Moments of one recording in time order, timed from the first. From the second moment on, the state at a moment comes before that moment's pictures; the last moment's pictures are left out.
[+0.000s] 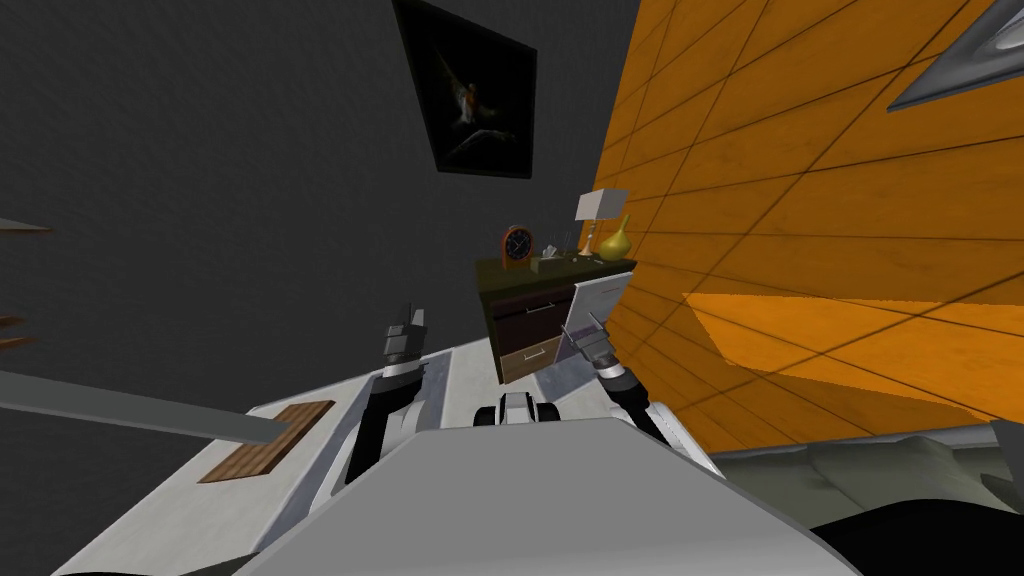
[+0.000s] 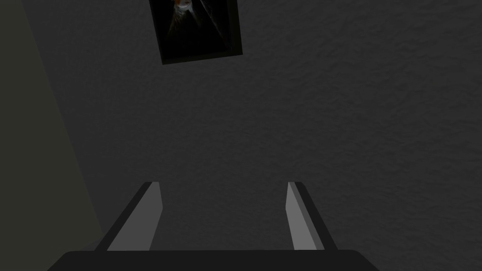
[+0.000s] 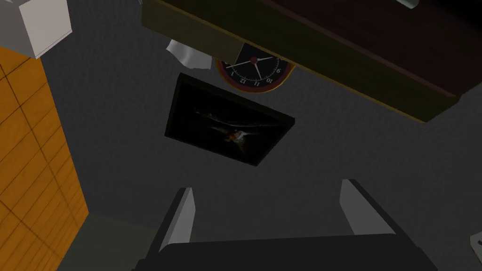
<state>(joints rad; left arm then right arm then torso) 0.52 0.03 0.07 -2.27 -0.02 -0.45 -0.07 0.55 -0.22 -0.06 -2.06 0.47 -0.64 1.22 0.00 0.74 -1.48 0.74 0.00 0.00</state>
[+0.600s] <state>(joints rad) 0.52 0.03 0.07 -2.27 -0.02 -0.45 -0.07 0.56 -0.22 -0.06 -2.03 0.53 -0.66 1.37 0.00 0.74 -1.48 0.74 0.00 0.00</state>
